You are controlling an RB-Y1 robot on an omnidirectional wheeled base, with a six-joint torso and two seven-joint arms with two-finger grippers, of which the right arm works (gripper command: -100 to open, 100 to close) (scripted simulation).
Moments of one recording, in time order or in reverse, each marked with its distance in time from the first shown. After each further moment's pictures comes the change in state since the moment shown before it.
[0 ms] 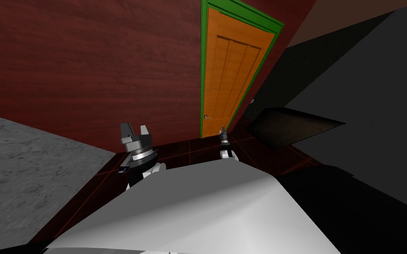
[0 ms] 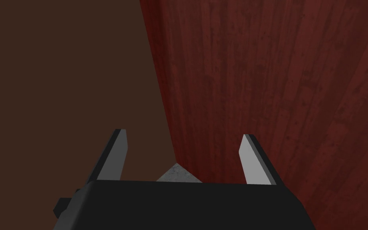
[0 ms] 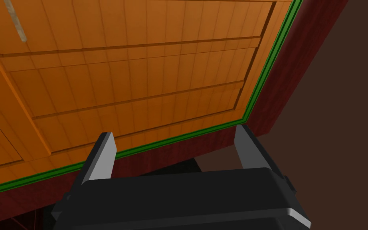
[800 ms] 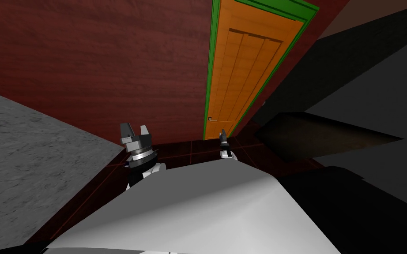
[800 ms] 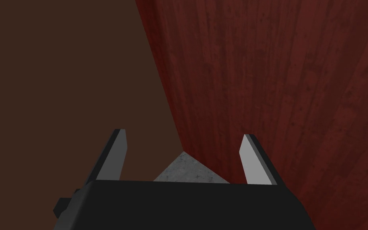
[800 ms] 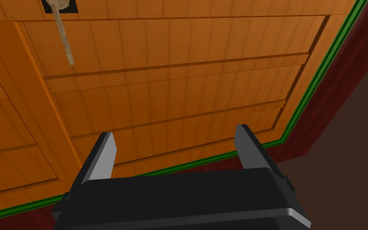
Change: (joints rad) arm -0.085 -0.016 -0.033 0.231 -0.031 -0.044 0.003
